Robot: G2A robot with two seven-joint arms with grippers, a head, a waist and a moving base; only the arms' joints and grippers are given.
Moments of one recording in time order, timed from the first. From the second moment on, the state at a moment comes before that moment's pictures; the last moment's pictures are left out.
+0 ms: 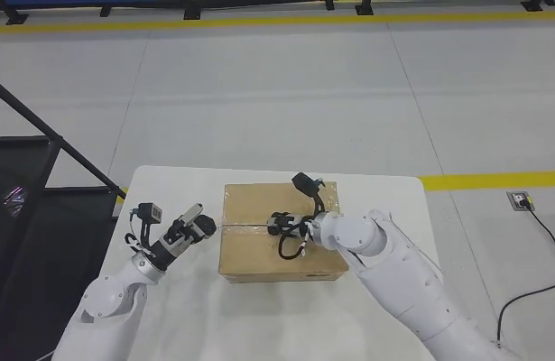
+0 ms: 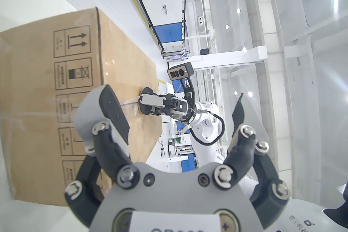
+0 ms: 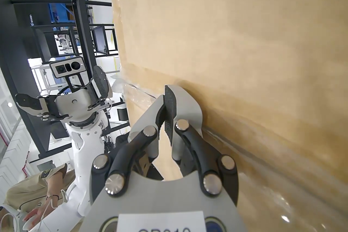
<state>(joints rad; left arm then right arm) 1.10 -1.14 -1.48 -1.38 -0.39 -0.35 -0.73 -0.53 -1.36 0.81 -1.19 -0.05 0.24 0.72</state>
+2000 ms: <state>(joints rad) 1.04 -1.15 -1.41 -1.28 -0.49 -0.37 -0.72 -0.44 -1.50 0.77 -1.01 -0.04 0.10 0.76</state>
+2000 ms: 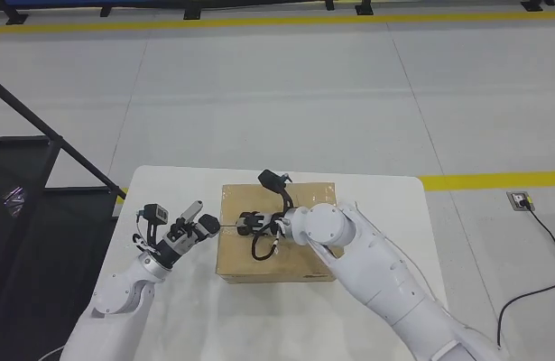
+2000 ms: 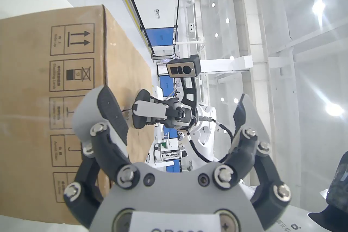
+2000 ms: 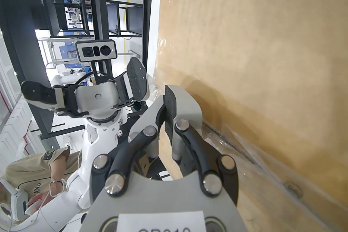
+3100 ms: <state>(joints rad) 0.97 -1.17 -1.35 -1.16 -0.49 -0.35 -0.72 -0.60 -1.40 1.02 -1.17 -0.19 0.22 0.82</state>
